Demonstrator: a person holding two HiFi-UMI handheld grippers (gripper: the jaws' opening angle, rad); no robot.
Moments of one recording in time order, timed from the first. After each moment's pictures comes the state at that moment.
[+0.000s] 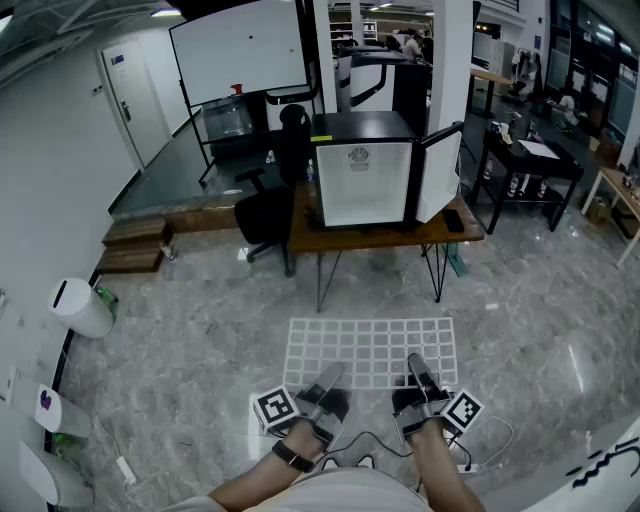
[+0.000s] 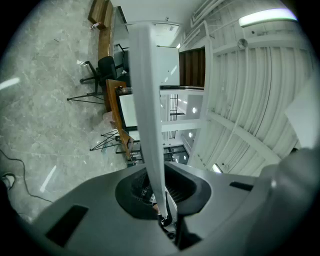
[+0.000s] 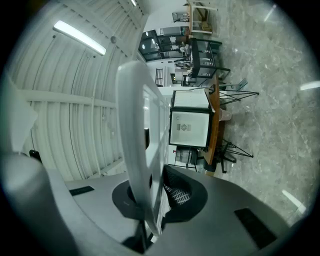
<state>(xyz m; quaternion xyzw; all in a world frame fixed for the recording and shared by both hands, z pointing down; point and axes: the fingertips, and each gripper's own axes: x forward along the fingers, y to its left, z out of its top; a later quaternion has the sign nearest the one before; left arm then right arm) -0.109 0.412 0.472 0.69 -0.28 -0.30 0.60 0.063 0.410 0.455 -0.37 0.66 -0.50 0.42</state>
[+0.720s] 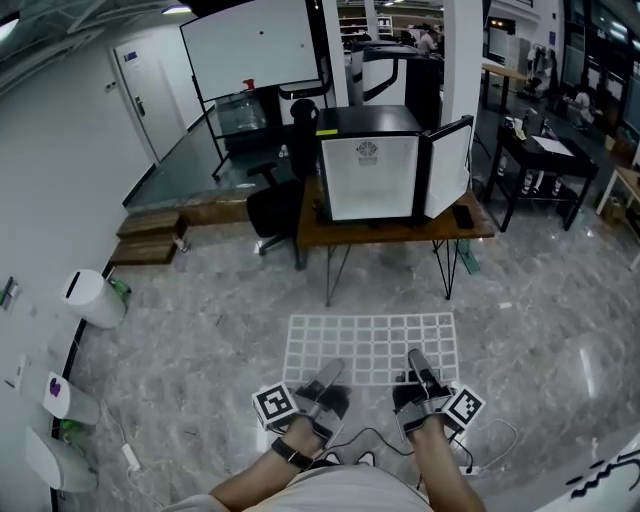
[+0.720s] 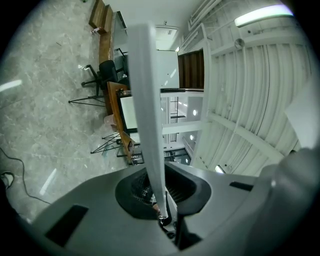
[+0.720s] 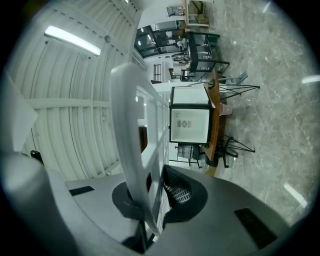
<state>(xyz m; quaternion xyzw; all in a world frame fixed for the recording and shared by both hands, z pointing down) -0.081 0.418 0.457 0.68 -0.29 -0.32 0.59 0.084 0.407 0.460 -0.34 0.67 -0.52 0.42</state>
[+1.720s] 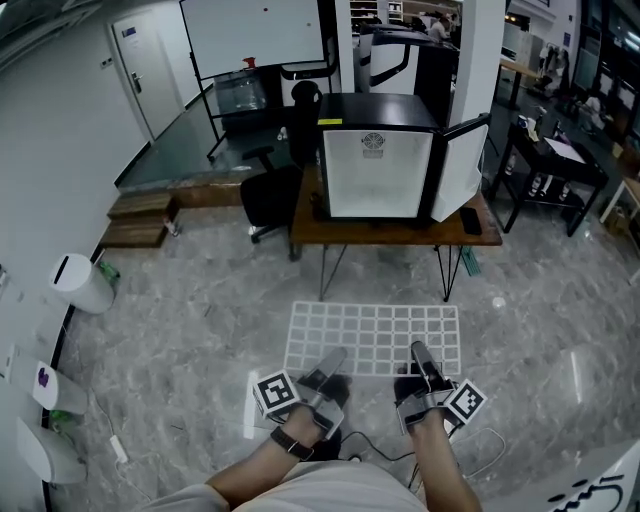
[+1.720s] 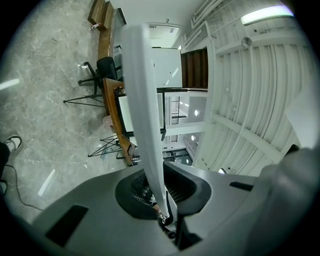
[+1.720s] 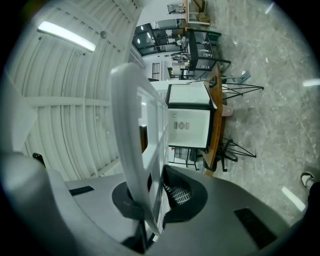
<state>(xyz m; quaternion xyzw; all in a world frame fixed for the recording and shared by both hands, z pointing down) -0.073 0.307 0.478 0.68 -0.29 -0.32 0.60 0.094 0.297 0.474 -0.35 0.66 -0.52 0.40</state>
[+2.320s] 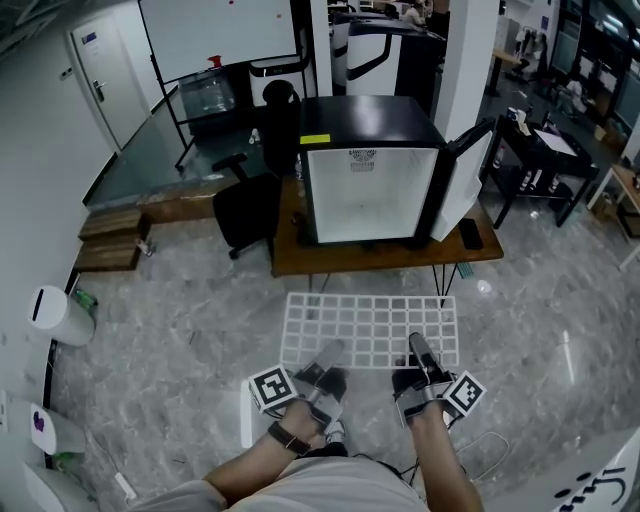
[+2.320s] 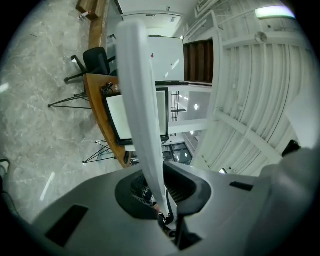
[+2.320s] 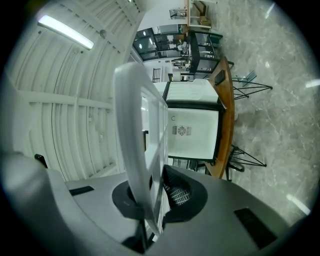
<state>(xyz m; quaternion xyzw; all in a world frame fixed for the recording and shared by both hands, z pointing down) -0.104 0.112 0.483 0.69 -0.27 -0.29 0.61 0.064 0.114 0.477 -0.38 0.65 -0.51 0.42</state>
